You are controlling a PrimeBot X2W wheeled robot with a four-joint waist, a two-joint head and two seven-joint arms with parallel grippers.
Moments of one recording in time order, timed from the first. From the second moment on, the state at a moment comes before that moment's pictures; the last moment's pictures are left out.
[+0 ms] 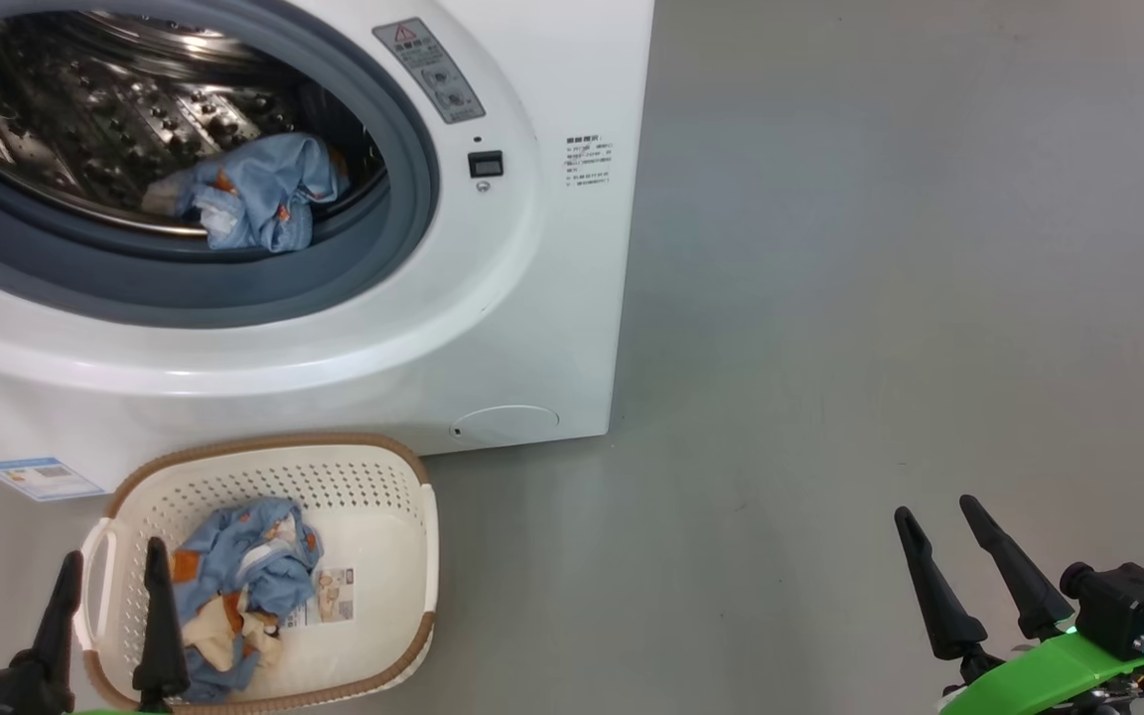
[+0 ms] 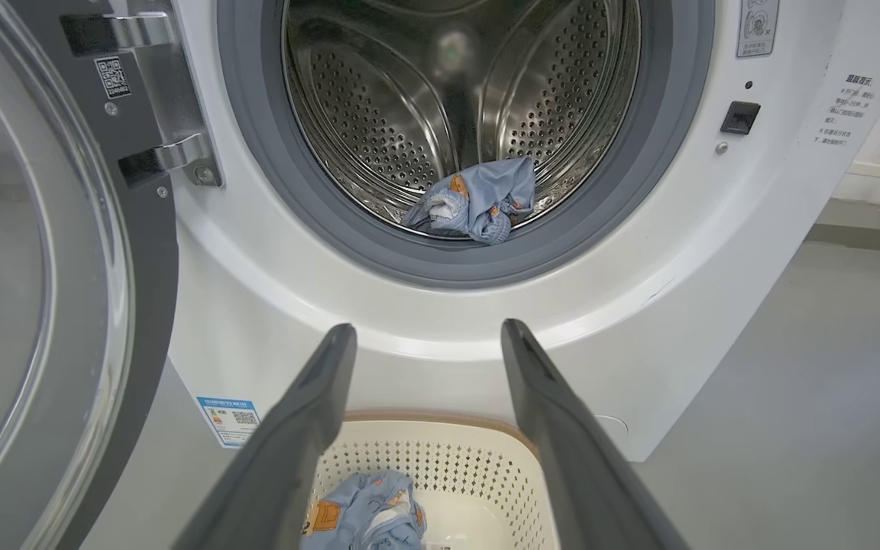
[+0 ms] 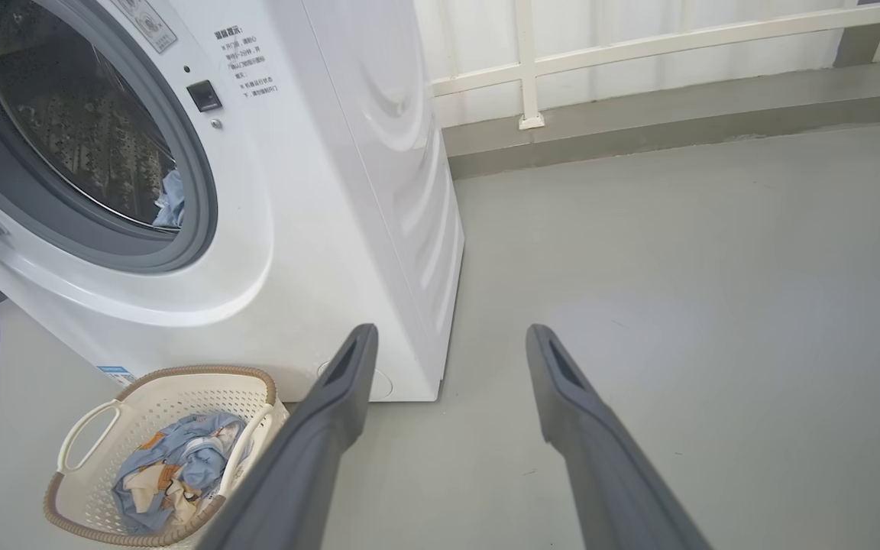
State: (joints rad) left arm -0.03 0.06 0.15 0.20 -0.18 -0.13 -0.26; right arm -0.04 -0.25 0.12 0.20 0.45 0.13 -0.25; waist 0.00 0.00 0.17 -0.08
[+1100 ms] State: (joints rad) left arm -0.62 0.17 0.08 1.03 -0.15 -0.13 -0.26; right arm -0.28 -0.19 0.15 0.16 0.43 0.13 -0.25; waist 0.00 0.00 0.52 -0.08
